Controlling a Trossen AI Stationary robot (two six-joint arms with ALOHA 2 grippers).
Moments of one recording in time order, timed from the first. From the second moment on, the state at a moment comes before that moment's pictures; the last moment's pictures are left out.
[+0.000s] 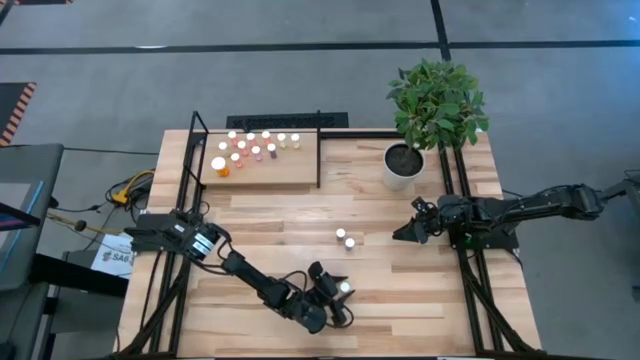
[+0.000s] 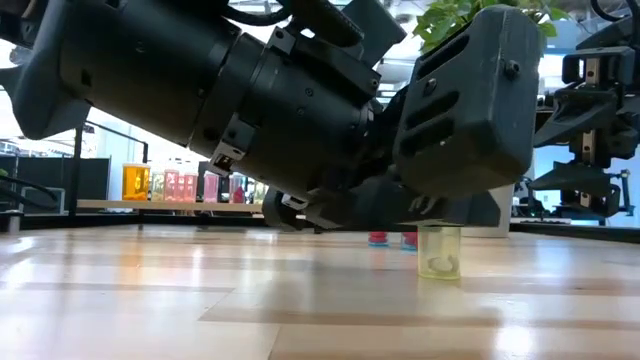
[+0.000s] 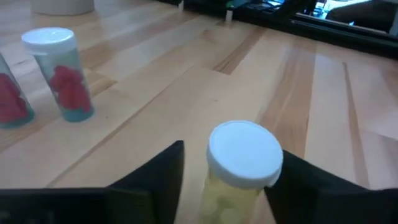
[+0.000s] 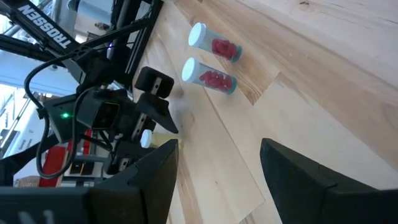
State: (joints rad) left arm -0.55 2.33 1.35 0.46 -0.87 -0.57; right arm 0.01 0.45 0.00 0.06 -0.18 1.07
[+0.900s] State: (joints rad) left arm -0.44 2.23 1.34 0.46 -1.12 -0.56; right arm 0.01 0.45 0.00 0.06 -0.18 1.07
